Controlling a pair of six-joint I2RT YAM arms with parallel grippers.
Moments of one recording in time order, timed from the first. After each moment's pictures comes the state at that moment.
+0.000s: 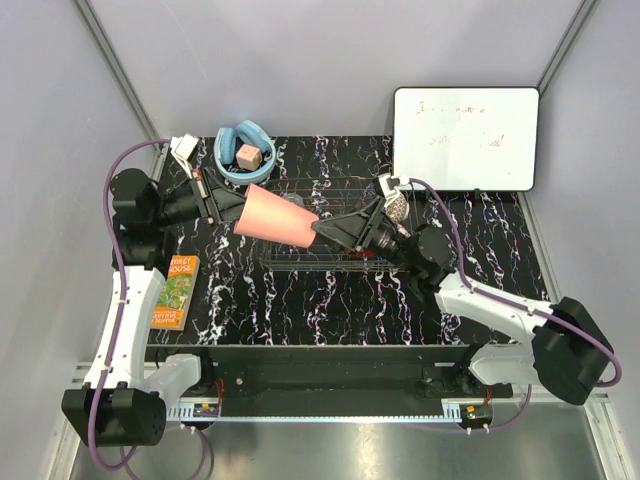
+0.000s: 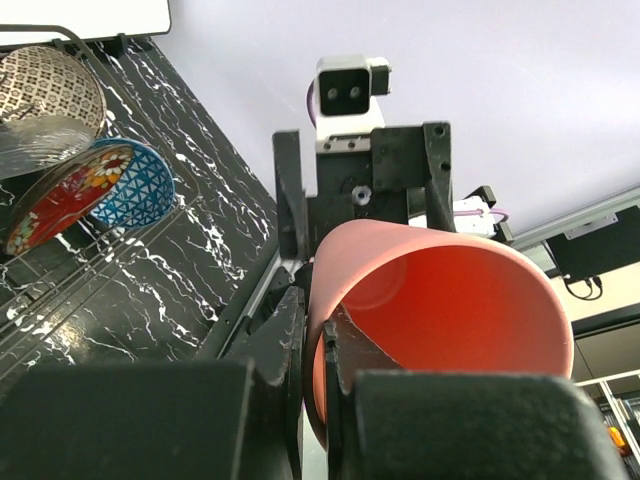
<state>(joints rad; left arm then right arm) 0.02 1.00 1.03 0.05 1.24 -1.00 0.79 1.24 0.70 1.05 -0.35 1.35</state>
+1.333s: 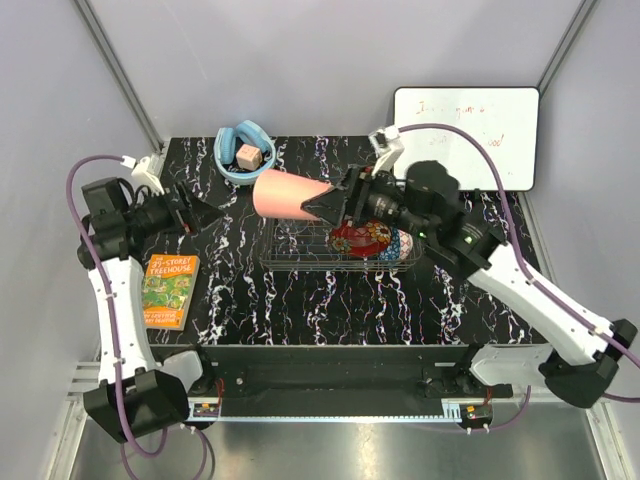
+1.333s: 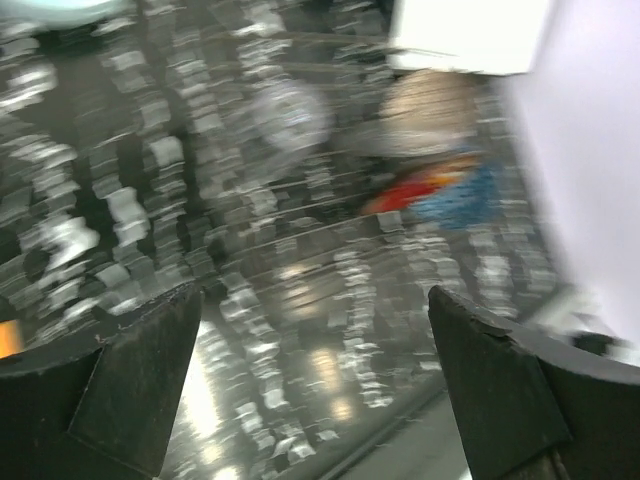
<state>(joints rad) 0.35 1.06 1.15 -0.71 0.93 -0.14 0.84 1.21 1.38 -0.22 -0.18 0.69</state>
